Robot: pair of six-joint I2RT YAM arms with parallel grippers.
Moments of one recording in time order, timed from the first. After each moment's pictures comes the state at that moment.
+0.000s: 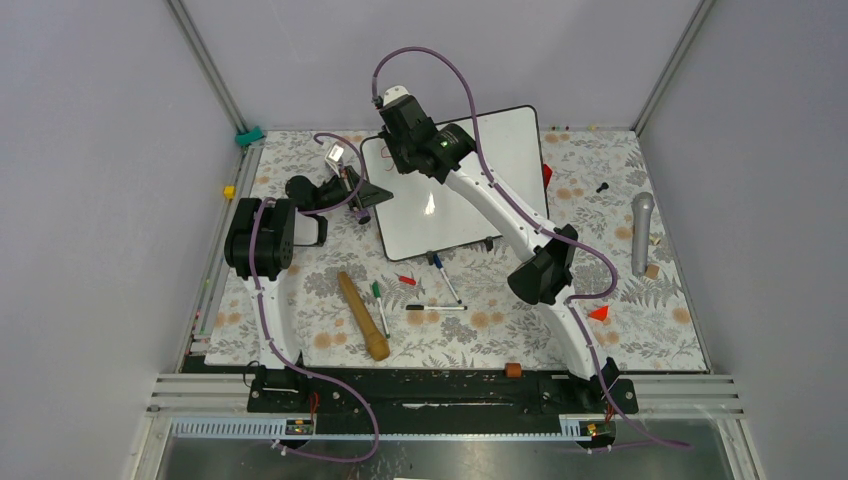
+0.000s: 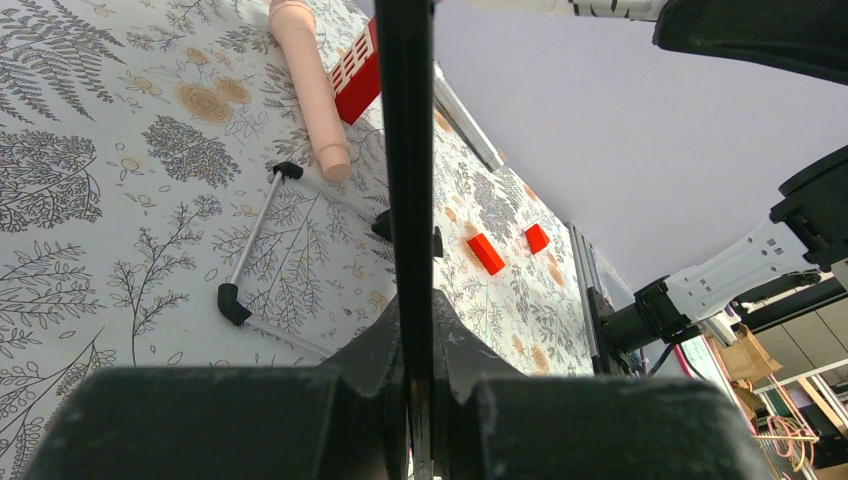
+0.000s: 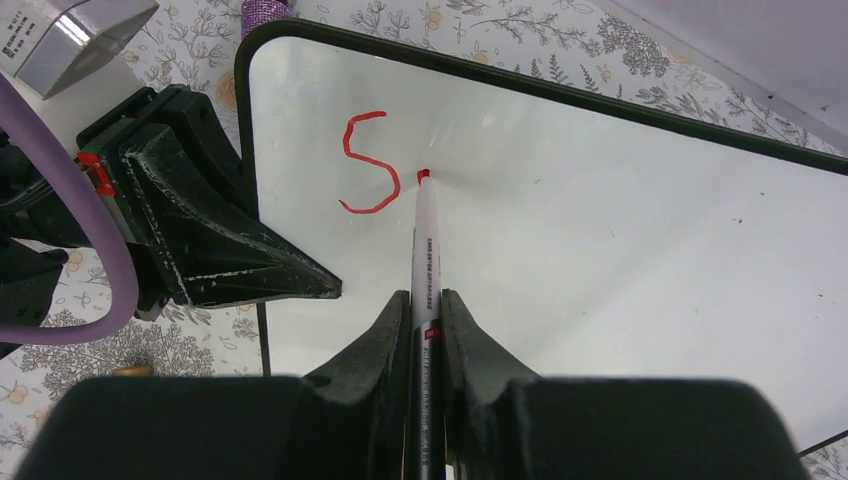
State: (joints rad) left arm -0.04 2.17 1.03 1.44 1.20 -1.02; right arm 0.80 2.32 2.62 -0.98 0.33 0.11
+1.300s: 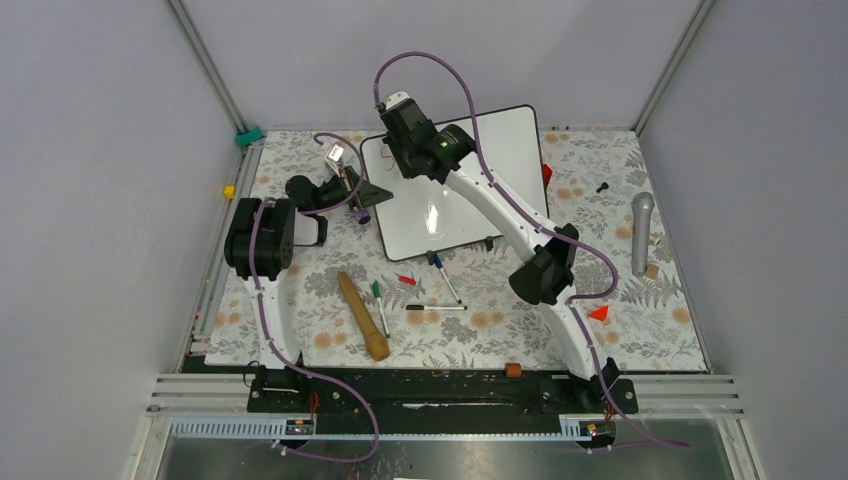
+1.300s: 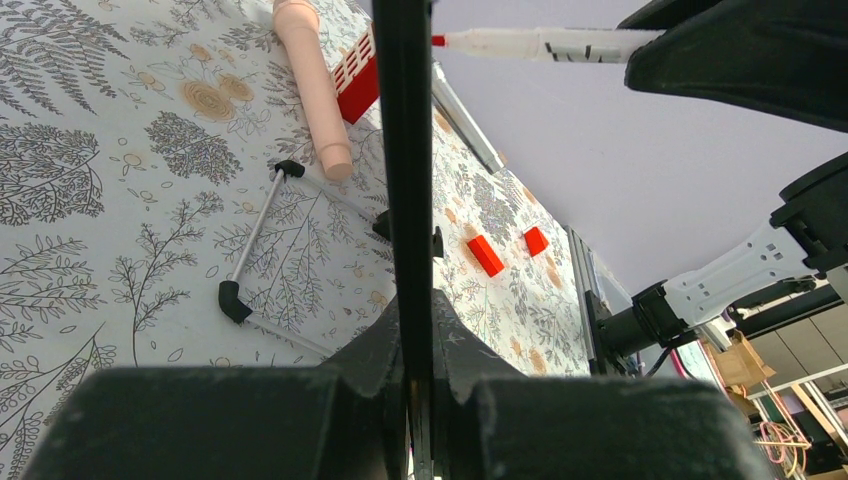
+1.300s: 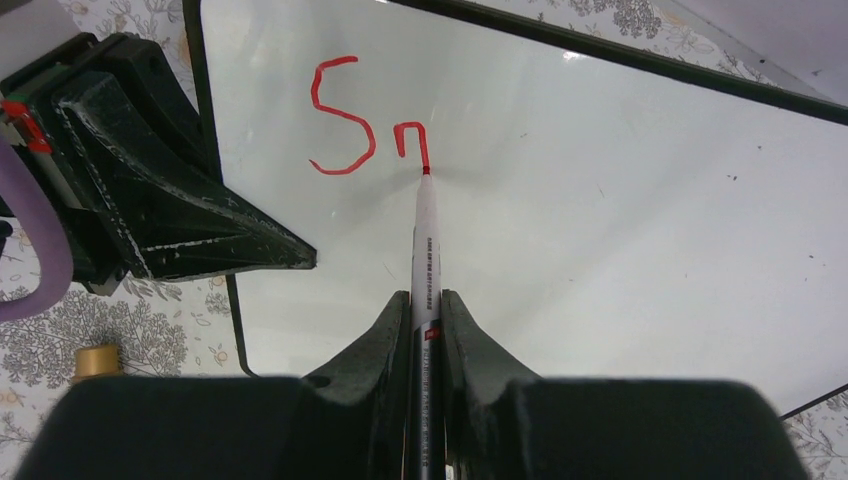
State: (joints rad) left arm -0.04 2.17 1.03 1.42 1.20 -1.02; right arm 0.79 2.31 2.59 -1.02 0.35 0.11
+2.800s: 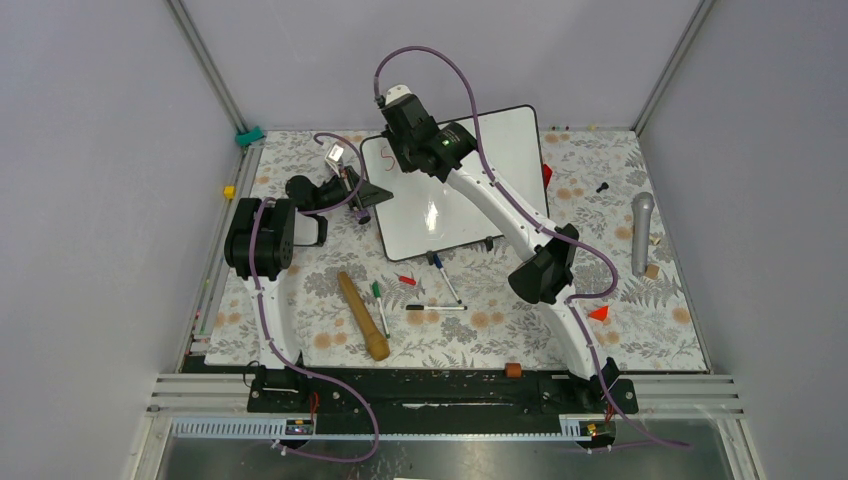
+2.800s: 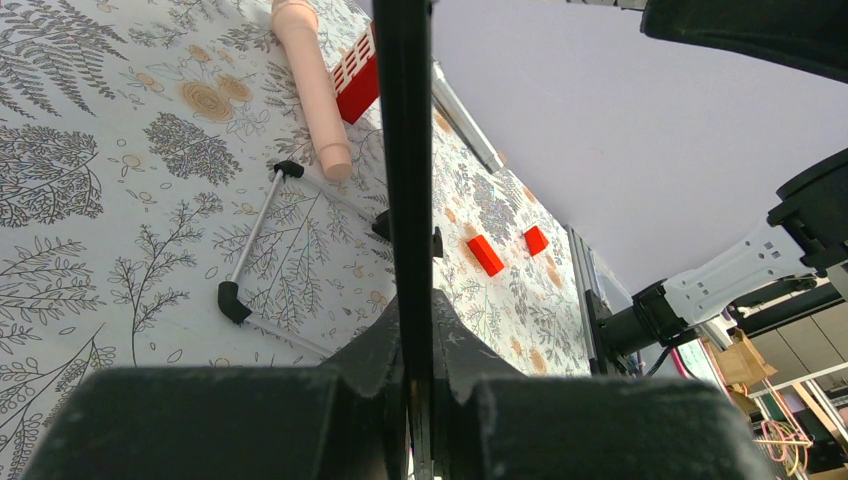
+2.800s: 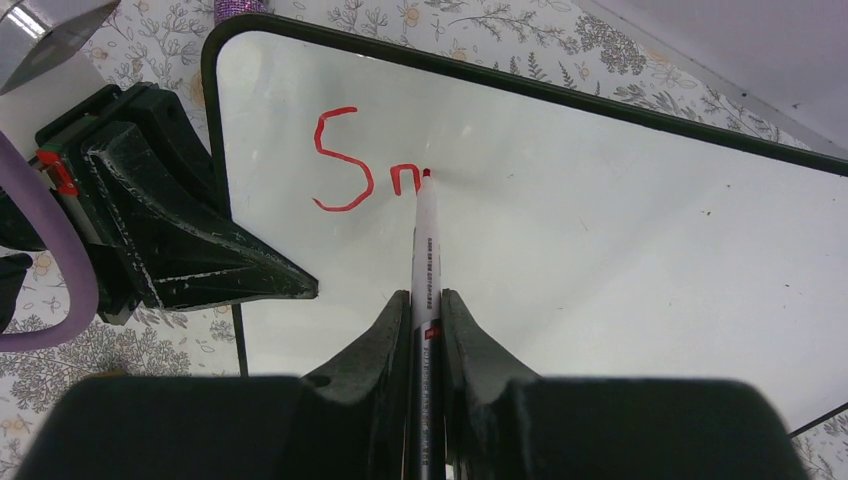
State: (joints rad) left arm -0.04 2.17 1.03 1.43 1.20 -1.02; right arm 0.79 2.32 2.62 -0.99 0.35 0.09
